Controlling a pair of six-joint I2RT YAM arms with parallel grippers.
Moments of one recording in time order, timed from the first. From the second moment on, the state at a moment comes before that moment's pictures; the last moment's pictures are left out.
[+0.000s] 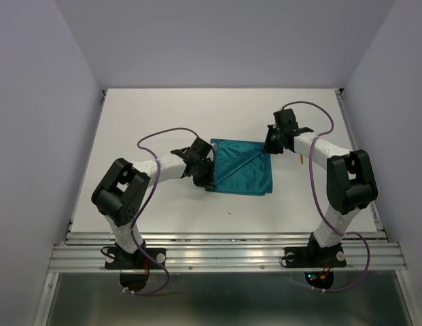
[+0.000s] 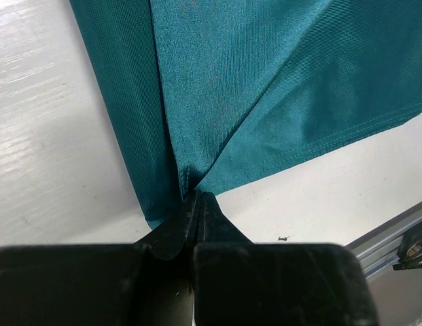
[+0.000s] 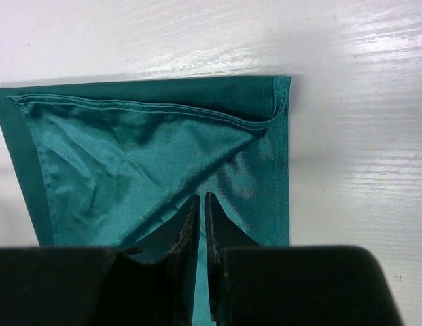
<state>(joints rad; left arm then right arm) -0.66 1.74 1.00 -0.35 0.23 -0.55 0.26 1.77 1.18 -0.33 -0.07 0.53</state>
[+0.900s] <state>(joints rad) -0.66 1.74 0.99 -0.31 0.15 -0.60 0.29 1.85 1.28 -0.33 -0.09 0.53</state>
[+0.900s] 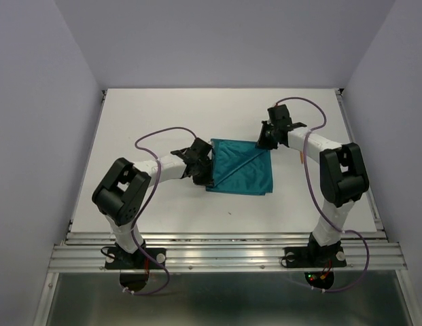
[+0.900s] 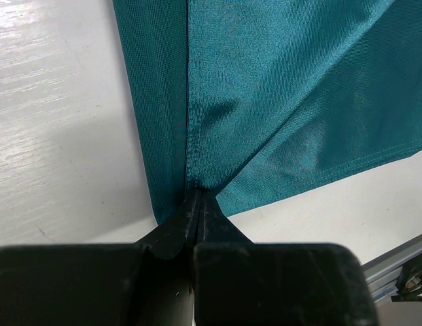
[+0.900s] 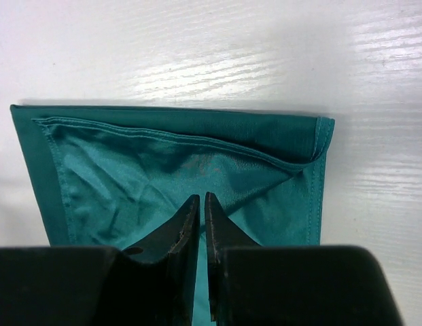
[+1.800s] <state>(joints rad) -0.61 1.85 1.48 -0.48 0.04 -0.54 0.29 1.88 1.35 -0.34 -0.05 0.50</state>
